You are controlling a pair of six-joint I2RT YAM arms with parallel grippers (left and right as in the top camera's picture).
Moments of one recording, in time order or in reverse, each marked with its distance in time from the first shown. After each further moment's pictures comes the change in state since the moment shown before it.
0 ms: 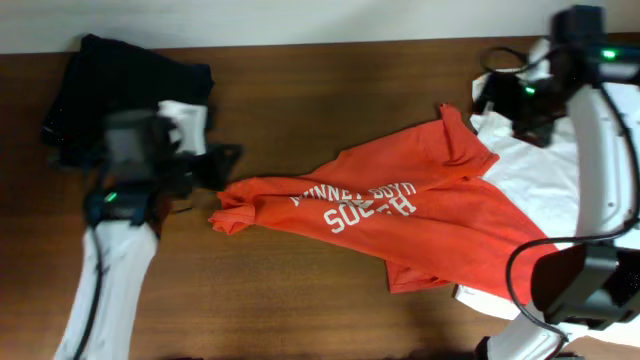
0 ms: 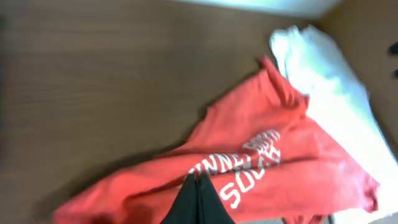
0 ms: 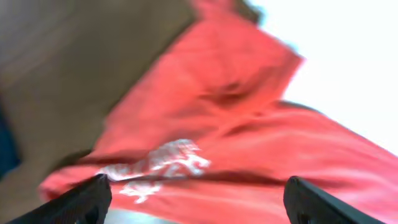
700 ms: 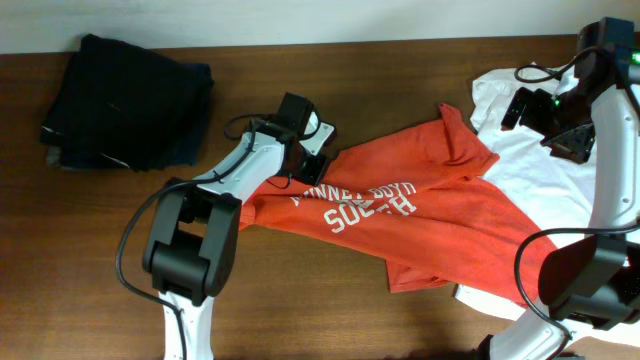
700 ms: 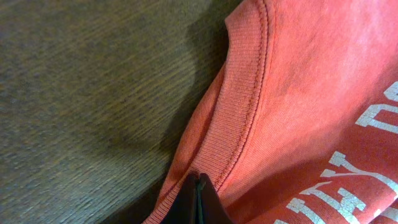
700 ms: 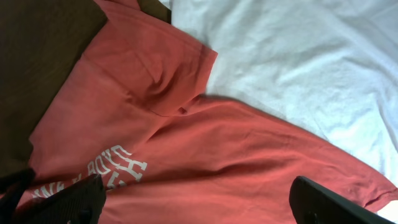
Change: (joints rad) left arm -0.418 0.818 0.427 -0.110 -0.334 0.135; right arm -0.093 0.017 -0.014 -0.059 0.145 -0.042
